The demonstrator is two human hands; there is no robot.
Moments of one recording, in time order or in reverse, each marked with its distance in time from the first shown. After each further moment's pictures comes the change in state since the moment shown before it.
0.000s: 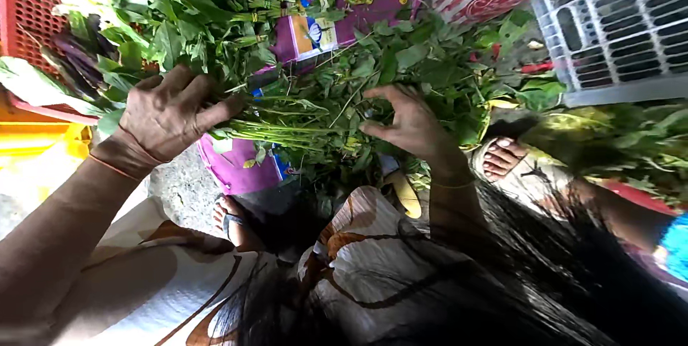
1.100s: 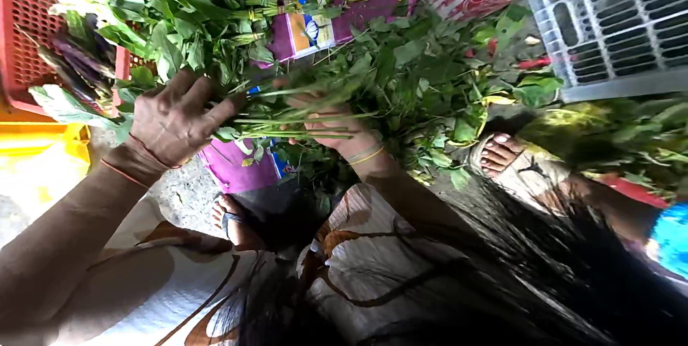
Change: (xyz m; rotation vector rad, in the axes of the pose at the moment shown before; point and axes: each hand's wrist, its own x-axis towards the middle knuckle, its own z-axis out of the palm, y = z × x) left_hand 0.004 0.018 0.003 -0.042 -0.004 -0.097; right_hand 0.051 -0.075 0.077 1.526 -0.316 0.089
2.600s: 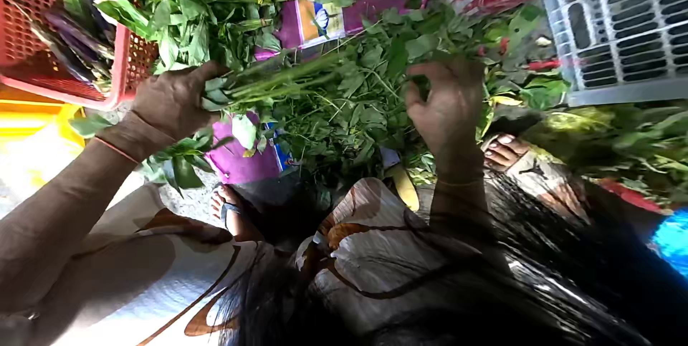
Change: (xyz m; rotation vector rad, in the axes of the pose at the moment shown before) left_hand -0.002 -0.009 0.000 -0.403 -0.321 -0.503; right_hand -0.077 -0.072 -0.061 -1.843 0.686 -0.139
